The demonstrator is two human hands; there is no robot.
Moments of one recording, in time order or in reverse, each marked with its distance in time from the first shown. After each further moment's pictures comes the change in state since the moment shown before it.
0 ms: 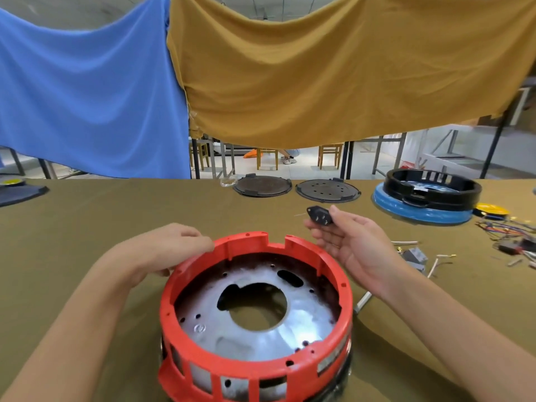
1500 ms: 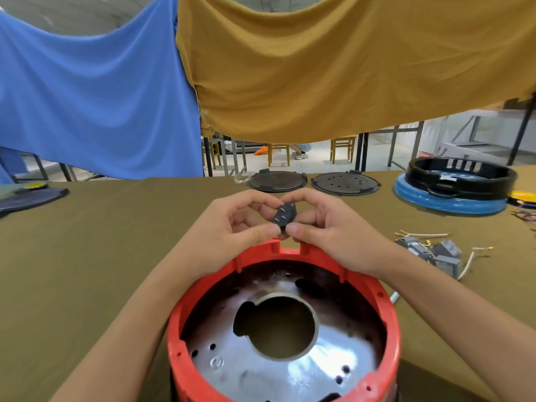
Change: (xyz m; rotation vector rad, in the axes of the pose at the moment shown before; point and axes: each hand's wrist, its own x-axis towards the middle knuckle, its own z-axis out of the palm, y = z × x) left_hand 0.009 0.018 0.031 -0.398 0.114 0.813; right_hand -0.003 -0.004 0.055 -0.689 -0.425 -0.276
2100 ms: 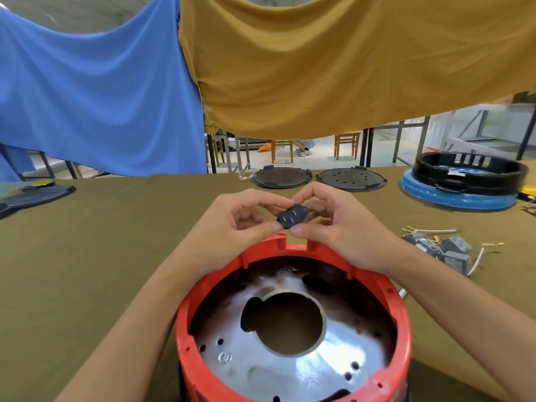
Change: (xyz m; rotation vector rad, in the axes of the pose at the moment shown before) left_hand -0.002 0.001 0.000 -0.021 -0.017 0.020; right_hand -0.001 0.003 -0.002 -0.103 0.033 -0.080
